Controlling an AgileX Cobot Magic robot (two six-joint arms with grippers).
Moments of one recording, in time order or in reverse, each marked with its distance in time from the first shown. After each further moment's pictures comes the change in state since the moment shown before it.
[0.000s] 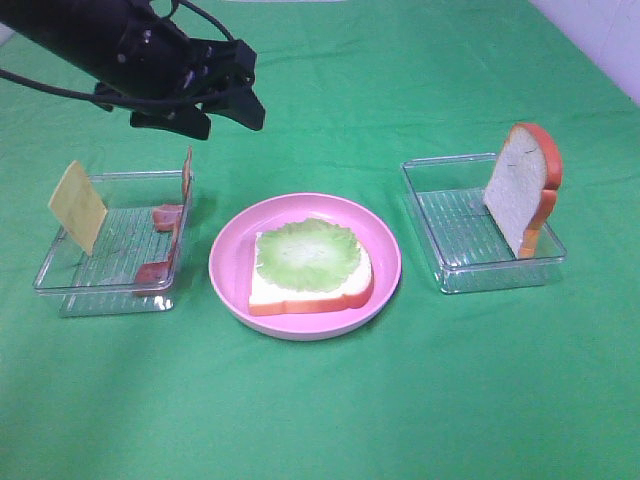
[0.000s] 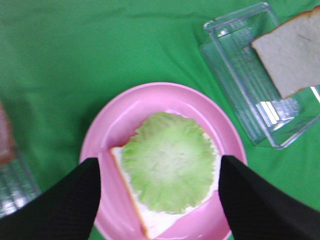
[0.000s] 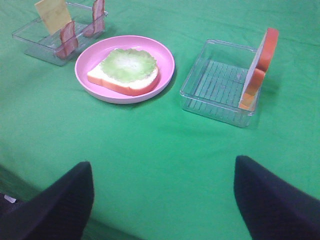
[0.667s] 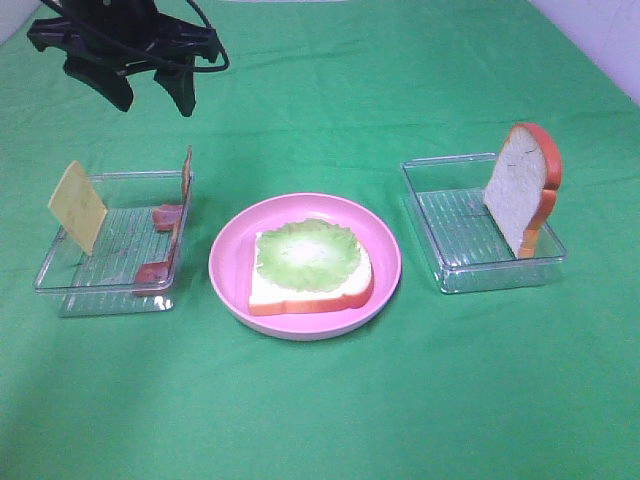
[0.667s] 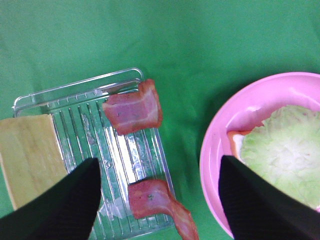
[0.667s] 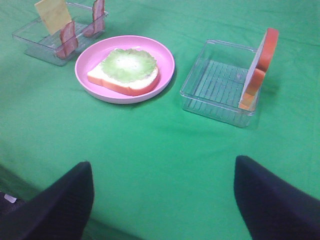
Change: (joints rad) left arm 0.000 0.234 -0.467 0.526 0.460 -0.396; right arm 0.000 0.000 0.000 0.000 0.000 0.000
